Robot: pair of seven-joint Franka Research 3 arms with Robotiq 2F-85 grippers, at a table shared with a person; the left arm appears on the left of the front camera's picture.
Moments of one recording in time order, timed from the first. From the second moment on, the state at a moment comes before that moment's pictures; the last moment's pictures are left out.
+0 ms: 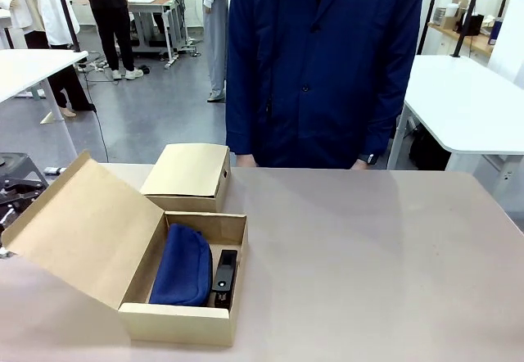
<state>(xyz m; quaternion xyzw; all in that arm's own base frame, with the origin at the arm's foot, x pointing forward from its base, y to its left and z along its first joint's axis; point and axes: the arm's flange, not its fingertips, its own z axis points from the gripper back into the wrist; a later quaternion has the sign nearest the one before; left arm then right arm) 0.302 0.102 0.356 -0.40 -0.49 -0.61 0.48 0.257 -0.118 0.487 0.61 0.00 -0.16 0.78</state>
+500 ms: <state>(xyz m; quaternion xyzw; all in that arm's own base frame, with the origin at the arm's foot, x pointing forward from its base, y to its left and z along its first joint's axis) 0.348 0.017 0.337 -0.42 -0.47 -0.62 0.47 0.257 -0.118 0.487 0.61 0.00 -0.16 0.78</state>
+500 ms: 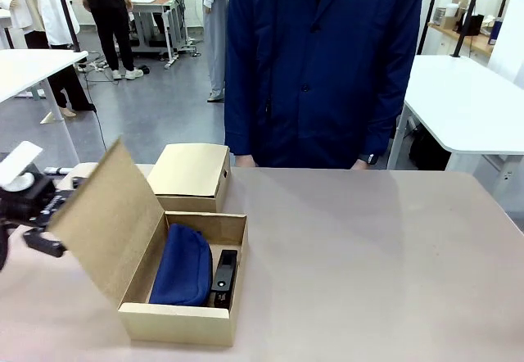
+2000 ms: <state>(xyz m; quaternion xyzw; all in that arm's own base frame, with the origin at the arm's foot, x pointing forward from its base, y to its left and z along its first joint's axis) 0.373 -0.077 0.313 -0.42 -0.42 -0.64 0.49 0.257 -0.118 0.487 0.61 0.00 -0.16 0.78</state>
